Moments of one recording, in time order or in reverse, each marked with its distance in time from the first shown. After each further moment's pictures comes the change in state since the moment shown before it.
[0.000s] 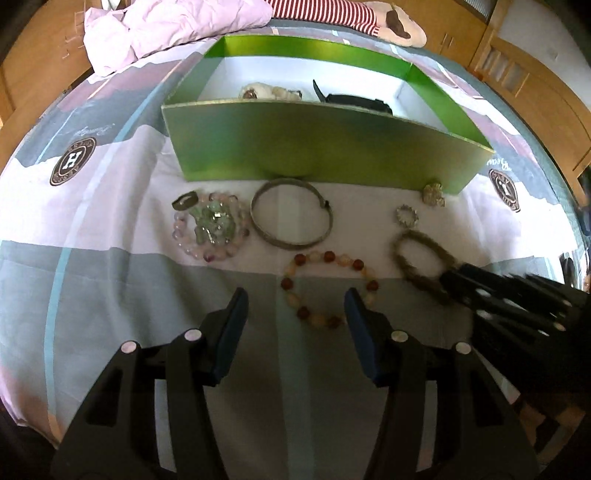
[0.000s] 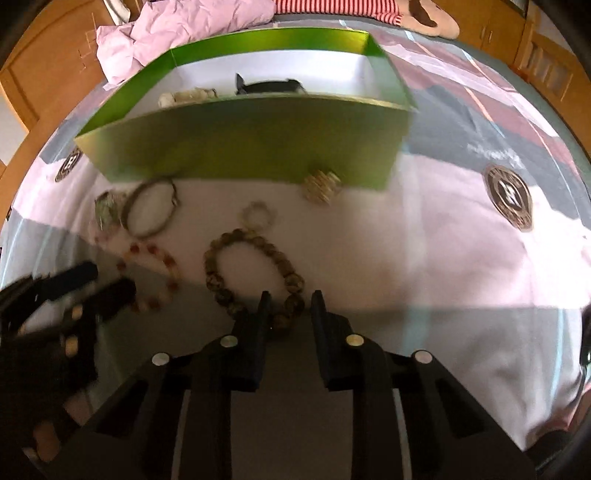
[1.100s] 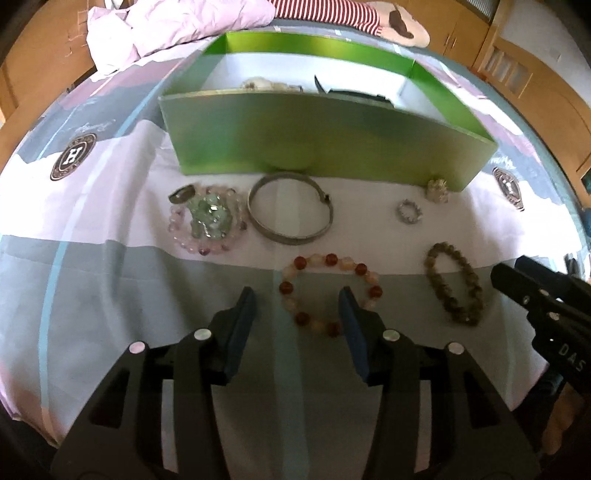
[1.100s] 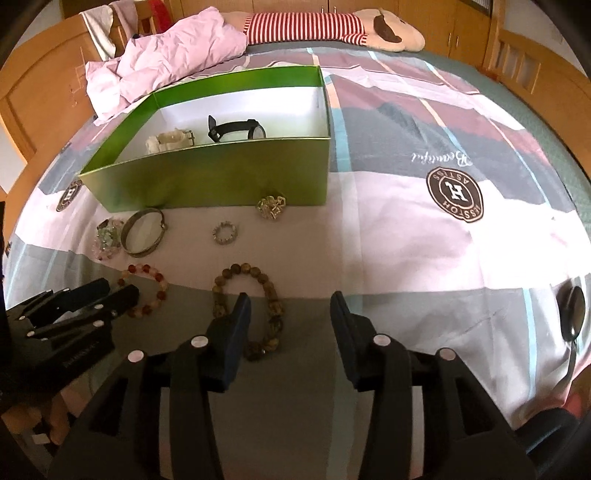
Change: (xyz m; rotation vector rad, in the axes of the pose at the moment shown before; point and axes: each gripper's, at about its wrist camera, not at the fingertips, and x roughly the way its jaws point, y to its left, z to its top) left arm 0.005 -0.002 -0.005 -0.006 -0.011 0.025; right arm -0.029 -0.021 -0.009 0.061 -0.120 -0.052
